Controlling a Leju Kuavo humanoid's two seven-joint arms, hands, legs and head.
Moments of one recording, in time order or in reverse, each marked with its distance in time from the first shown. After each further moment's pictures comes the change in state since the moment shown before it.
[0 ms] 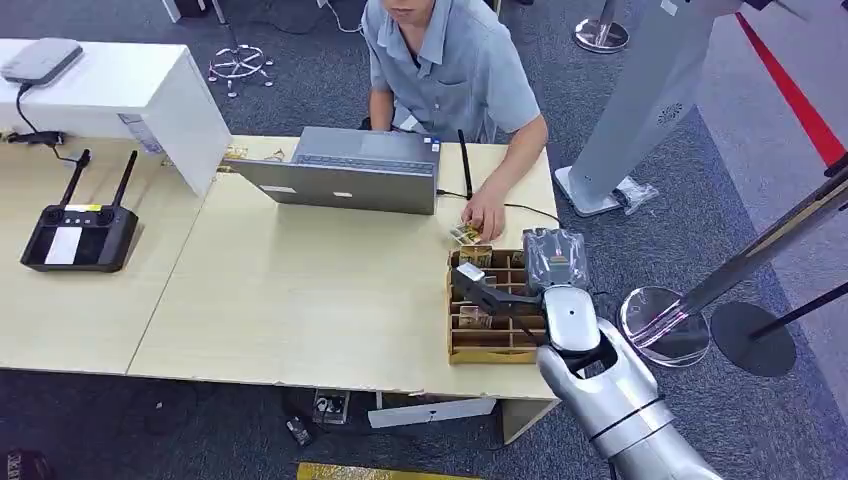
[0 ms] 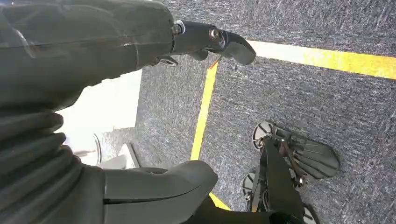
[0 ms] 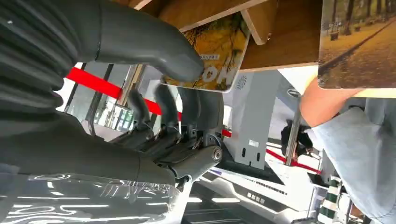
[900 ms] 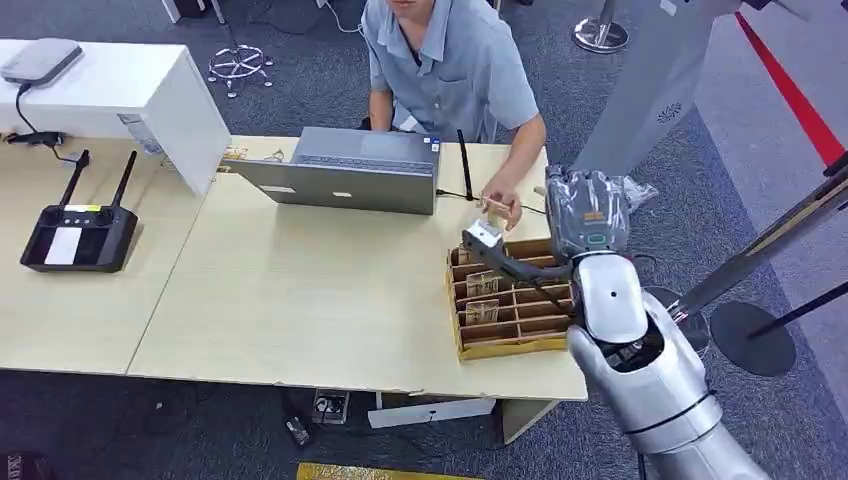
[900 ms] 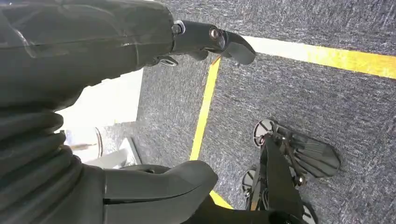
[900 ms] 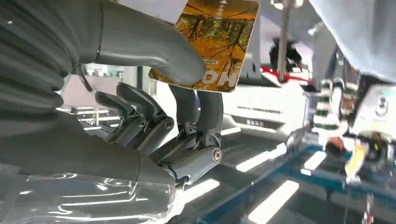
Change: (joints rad) left arm 0.001 0.000 0.001 0.001 0.032 0.018 0.000; right arm -0.044 -0.093 -0.027 -0.356 0.090 0.004 -0.044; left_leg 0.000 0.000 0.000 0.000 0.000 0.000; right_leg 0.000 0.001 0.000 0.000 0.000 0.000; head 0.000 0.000
